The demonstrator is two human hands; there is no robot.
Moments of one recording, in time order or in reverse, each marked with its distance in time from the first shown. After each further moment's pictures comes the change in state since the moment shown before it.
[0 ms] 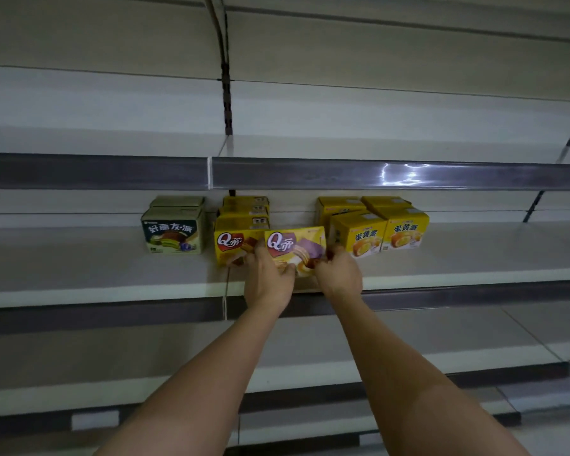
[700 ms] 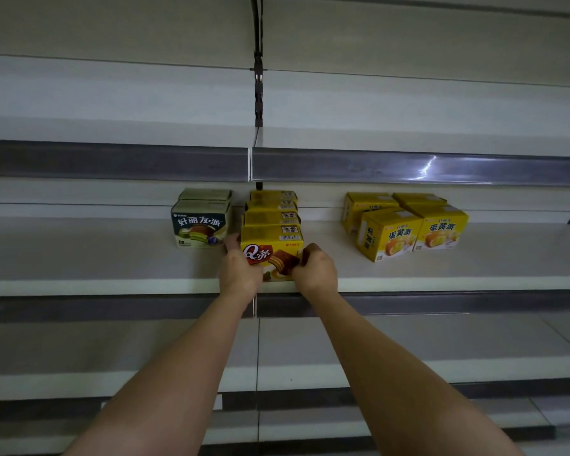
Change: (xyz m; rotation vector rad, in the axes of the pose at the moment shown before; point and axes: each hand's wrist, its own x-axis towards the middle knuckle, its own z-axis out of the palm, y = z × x) left_hand 0.048 -0.066 -0.054 -0.152 0.050 -0.108; right_hand -0.015 -0.042 0.068 0.007 -0.194 -0.130
